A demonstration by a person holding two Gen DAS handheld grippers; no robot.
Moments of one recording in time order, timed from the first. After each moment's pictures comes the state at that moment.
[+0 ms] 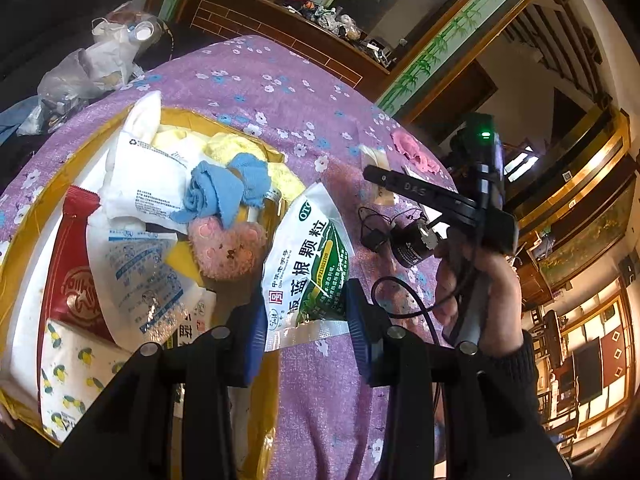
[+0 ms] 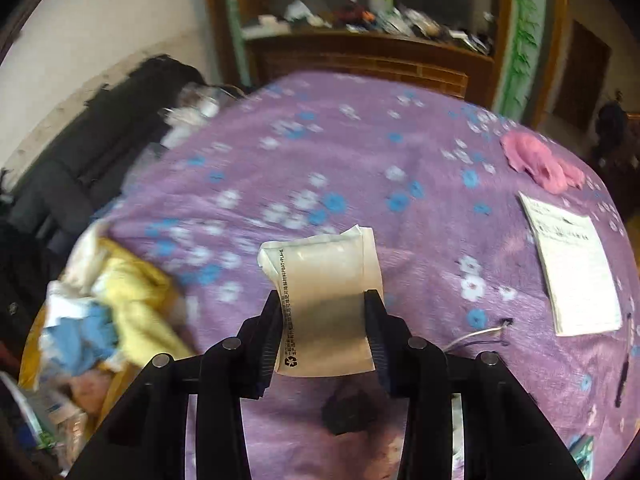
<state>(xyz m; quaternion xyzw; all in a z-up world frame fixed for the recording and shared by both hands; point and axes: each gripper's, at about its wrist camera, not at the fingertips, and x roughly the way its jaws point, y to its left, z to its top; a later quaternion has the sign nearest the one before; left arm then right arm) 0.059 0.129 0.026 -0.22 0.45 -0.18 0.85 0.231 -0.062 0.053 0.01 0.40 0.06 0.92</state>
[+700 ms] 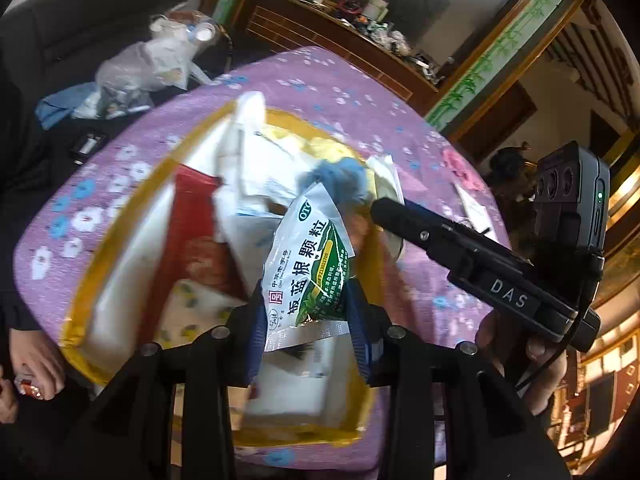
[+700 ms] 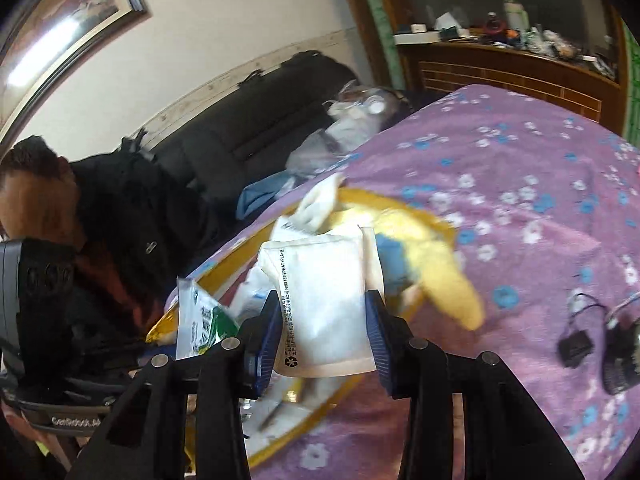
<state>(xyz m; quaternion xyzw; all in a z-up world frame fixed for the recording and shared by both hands) 0.033 0.192 0.015 -0.22 0.46 -0.09 0.86 0.146 0.021 0.050 0.03 0.37 0.30 0.88</state>
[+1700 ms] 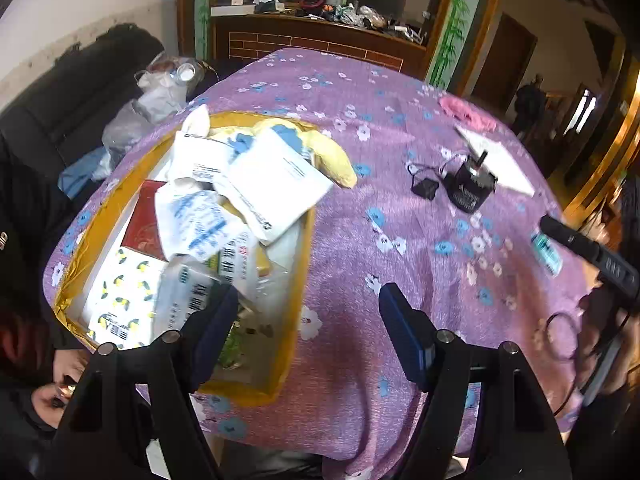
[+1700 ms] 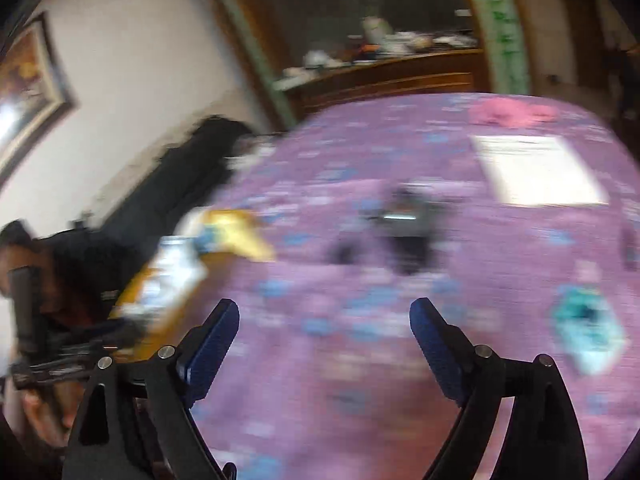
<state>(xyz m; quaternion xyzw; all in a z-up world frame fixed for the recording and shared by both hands) 0.001 0.078 0.028 -0.04 0.45 -0.05 0.89 0.028 -0.220 0.025 0.14 0.33 0.12 0.93</state>
